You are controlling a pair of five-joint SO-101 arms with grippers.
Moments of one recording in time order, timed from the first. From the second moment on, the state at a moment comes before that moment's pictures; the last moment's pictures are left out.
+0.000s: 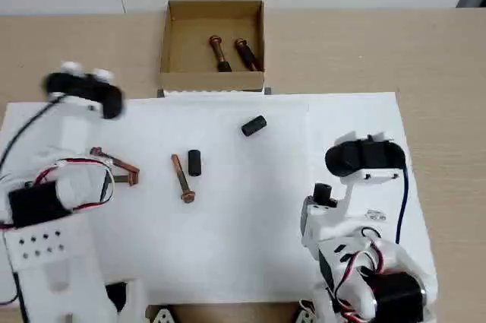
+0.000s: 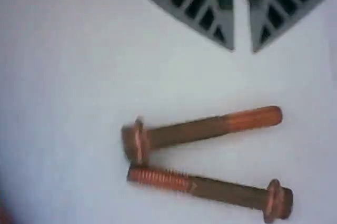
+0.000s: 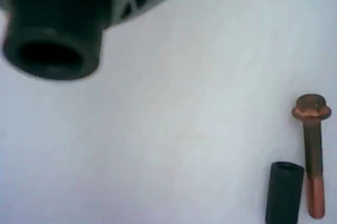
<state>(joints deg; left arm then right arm) -17.8 -44.8 29.0 89.6 -26.2 -14.9 -82.8 49.0 90.3 -16.7</state>
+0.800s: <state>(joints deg) -17.8 -28.4 29.0 91.1 -72.2 -14.9 -87.2 60.5 74.9 -15.9</state>
